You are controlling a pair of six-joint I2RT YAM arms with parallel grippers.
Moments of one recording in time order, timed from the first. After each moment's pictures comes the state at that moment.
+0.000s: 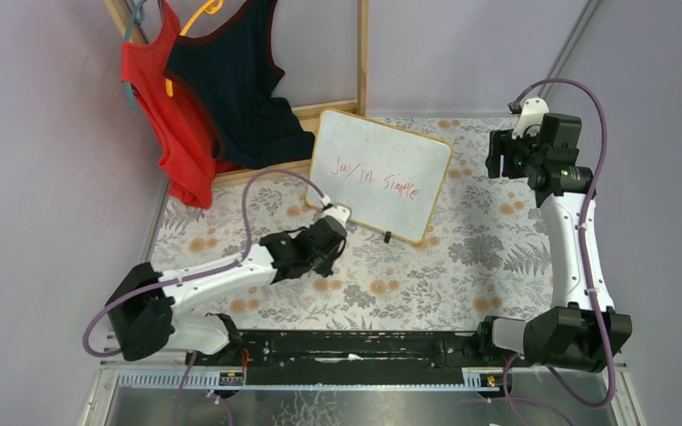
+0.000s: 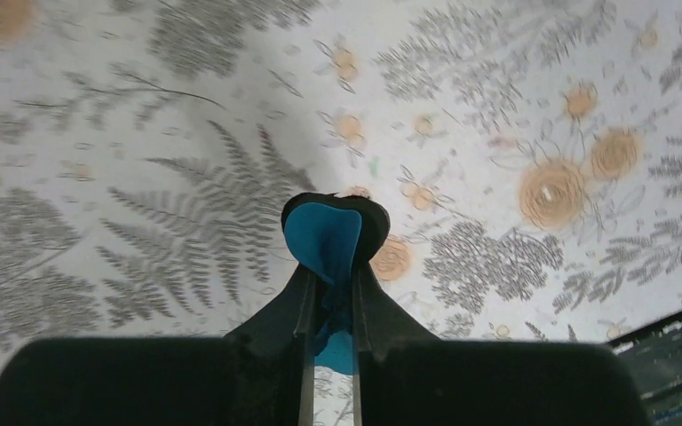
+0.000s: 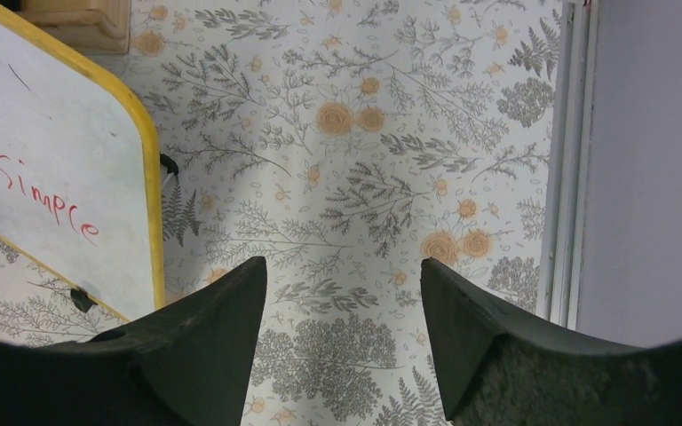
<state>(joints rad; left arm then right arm) -0.97 1.35 0.85 -0.49 -0.25 -0.45 -0.13 1.25 1.30 -0.65 -0.20 -0.18</state>
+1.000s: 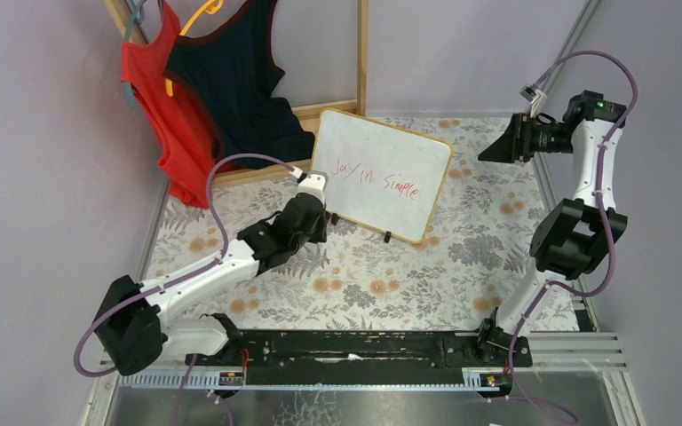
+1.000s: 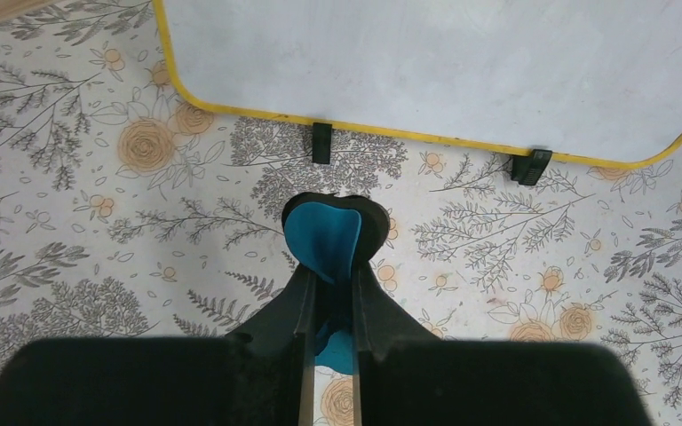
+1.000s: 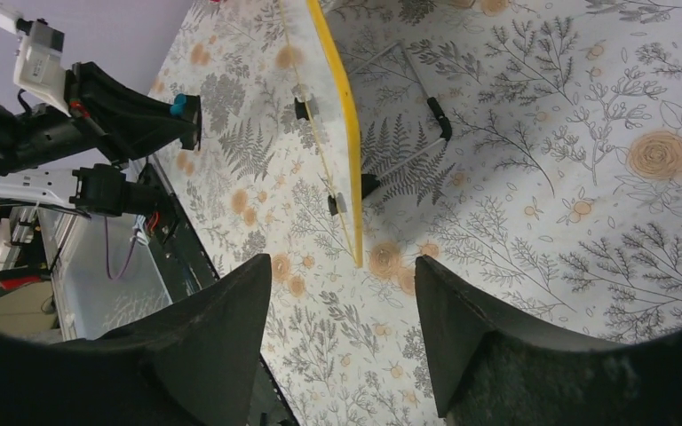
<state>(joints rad) -0.79 1.22 0.84 -0.27 -0.35 -0.42 -0.37 1.90 1.98 -1.47 -1.13 -0.68</state>
